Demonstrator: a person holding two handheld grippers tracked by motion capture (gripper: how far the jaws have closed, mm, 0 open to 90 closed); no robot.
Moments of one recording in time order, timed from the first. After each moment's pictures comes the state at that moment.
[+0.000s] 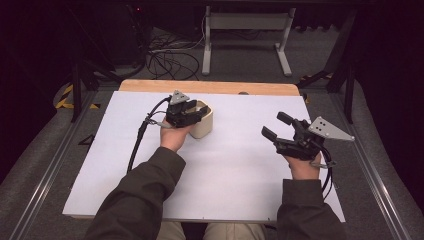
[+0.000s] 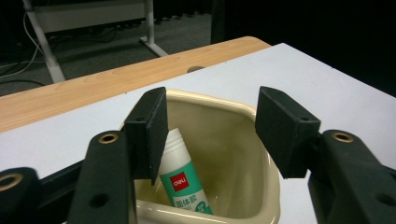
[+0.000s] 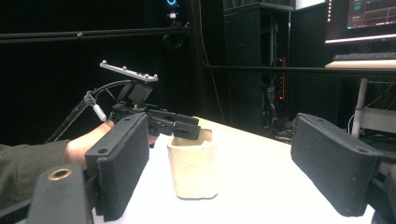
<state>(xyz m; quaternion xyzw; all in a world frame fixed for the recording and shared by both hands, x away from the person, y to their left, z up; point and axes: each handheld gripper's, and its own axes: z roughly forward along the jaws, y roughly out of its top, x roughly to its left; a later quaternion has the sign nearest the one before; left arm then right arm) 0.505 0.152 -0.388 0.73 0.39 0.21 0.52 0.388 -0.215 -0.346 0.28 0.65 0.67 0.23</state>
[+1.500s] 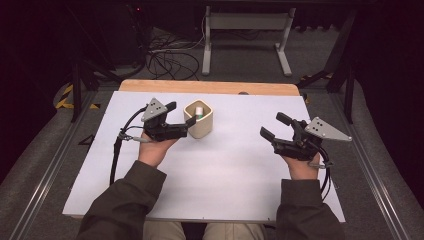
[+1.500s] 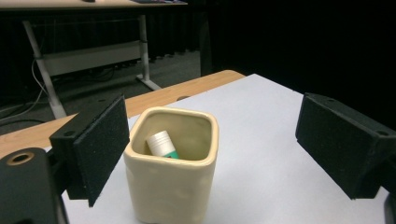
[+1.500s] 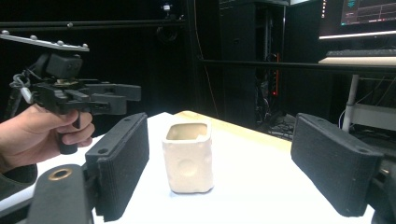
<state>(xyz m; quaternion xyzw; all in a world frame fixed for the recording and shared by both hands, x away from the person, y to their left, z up) 0.431 0.193 -0.357 0.70 0.34 0.24 0.57 0.387 -0.211 -0.347 0.29 0.66 0.66 0.24</state>
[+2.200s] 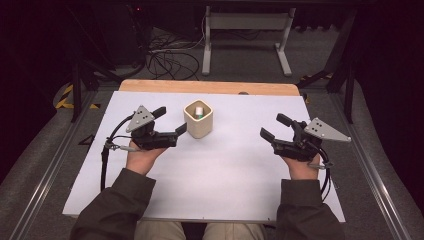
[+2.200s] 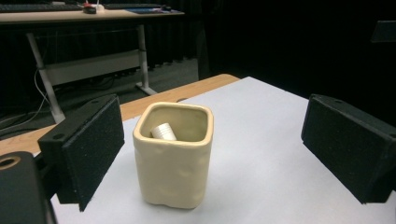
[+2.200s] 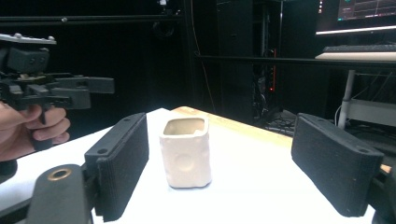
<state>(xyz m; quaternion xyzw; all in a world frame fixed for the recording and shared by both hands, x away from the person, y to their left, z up) 0.403 0.218 -0.357 0.70 0.33 0.25 0.59 0.386 -0.211 -0.349 0.29 0.66 0.65 0.24</state>
